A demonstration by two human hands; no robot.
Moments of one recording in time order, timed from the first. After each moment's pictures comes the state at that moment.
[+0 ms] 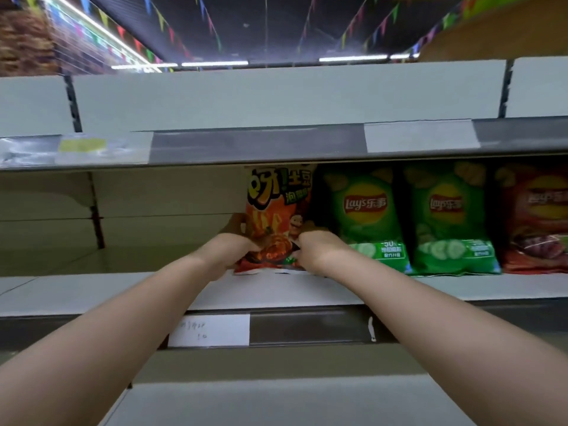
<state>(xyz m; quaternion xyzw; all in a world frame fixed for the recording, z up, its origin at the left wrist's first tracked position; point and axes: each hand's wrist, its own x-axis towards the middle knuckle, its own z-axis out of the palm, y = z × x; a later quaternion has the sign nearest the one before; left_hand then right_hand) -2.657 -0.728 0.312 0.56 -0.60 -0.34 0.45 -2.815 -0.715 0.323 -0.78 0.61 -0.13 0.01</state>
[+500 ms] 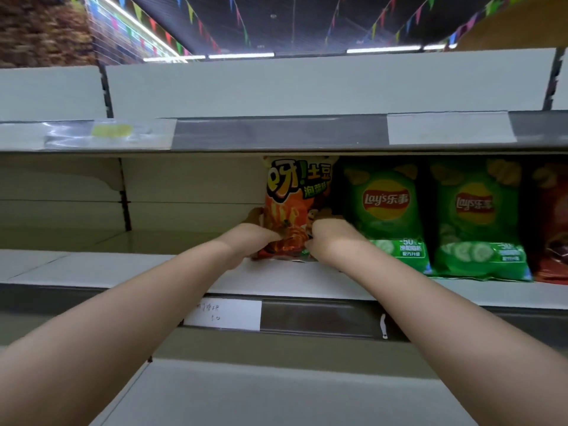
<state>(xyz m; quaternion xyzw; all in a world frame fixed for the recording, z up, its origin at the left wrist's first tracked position) -2.661 -0.727 0.308 0.61 -0.61 -0.31 0.41 -2.811 -0.696 0.334 -0.79 0.60 -0.14 0.00</state>
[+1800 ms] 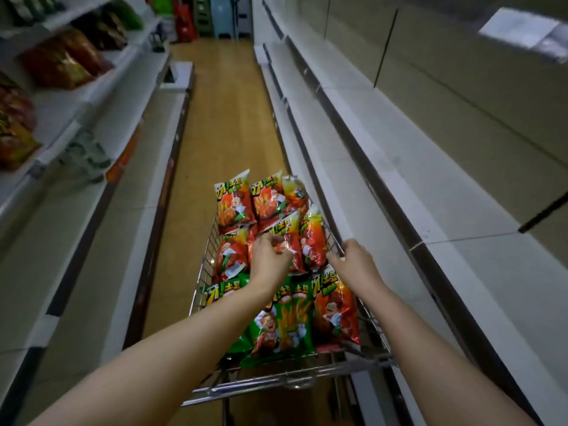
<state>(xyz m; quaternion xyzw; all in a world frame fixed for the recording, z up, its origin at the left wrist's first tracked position) -2.446 -0.297 -0.015 0.83 0.09 -0.08 0.54 -2.465 -0.454 -0.007 -0.92 0.15 0.07 0.34</state>
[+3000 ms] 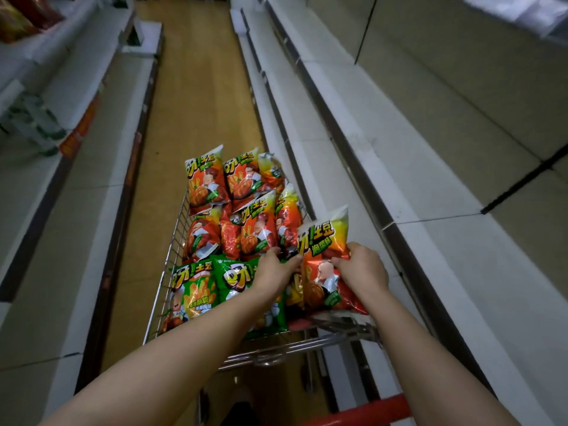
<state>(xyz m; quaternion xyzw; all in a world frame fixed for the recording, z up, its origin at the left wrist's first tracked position) -2.477 -0.340 -0.048 0.81 0.08 -0.23 0.53 -2.507 -0.491 -0.007 -0.94 0.23 0.06 0.24</state>
